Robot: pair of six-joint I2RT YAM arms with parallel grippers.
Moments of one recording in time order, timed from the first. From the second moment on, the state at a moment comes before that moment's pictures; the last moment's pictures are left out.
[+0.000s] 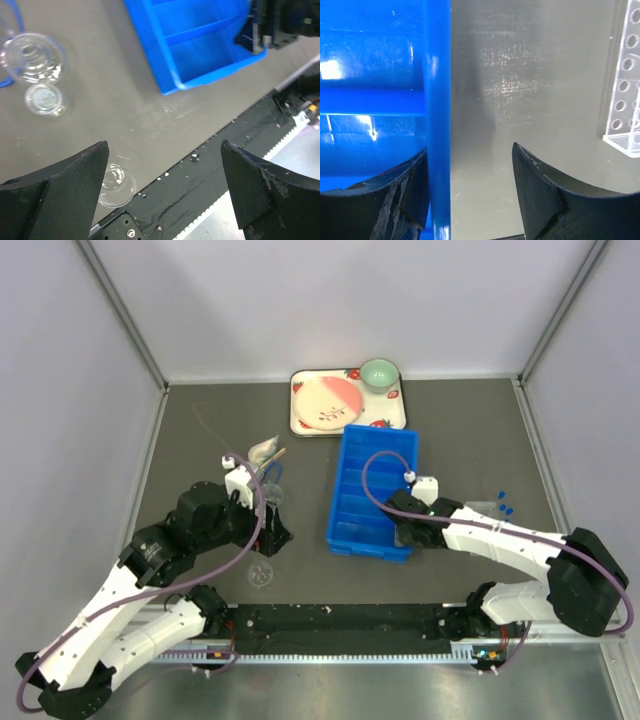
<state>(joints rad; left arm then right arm) -0.70 0.67 0.93 -0.83 0.14 -0.36 0.84 1.27 0.72 -0.73 0.49 0.84</state>
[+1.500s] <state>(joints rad) -0.45 1.53 1.08 -0.60 -0.17 -0.42 0.89 1.16 1.03 -0.80 0.59 0.58</state>
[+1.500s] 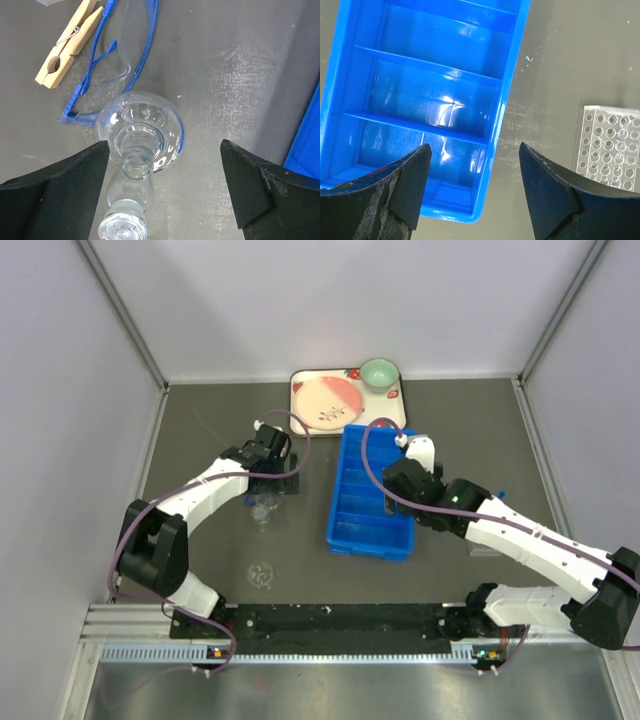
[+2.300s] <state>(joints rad) -0.43 1.57 1.08 -0.59 -0.21 -0.42 0.89 1.15 0.99 -0.75 0.58 0.58</state>
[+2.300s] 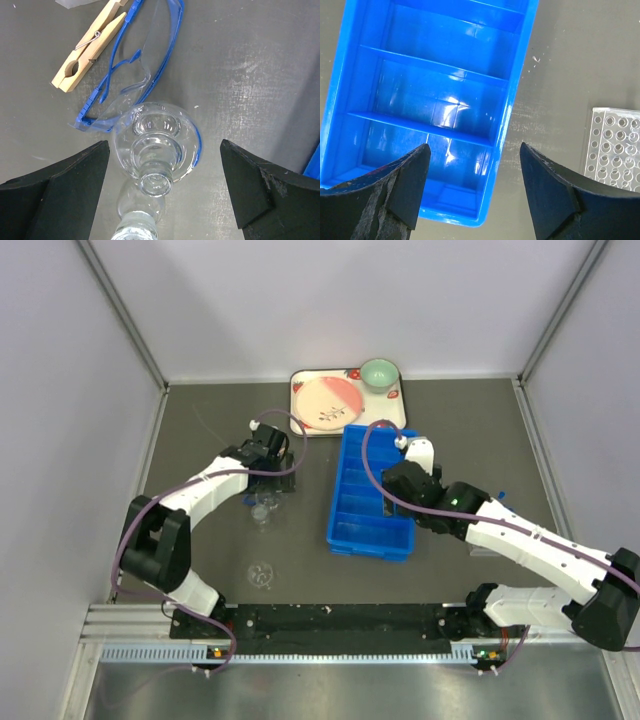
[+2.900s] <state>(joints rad) -0.41 1.61 1.07 -0.58 -0.22 -0.43 0.89 1.14 0.97 -0.74 0.57 0.58</state>
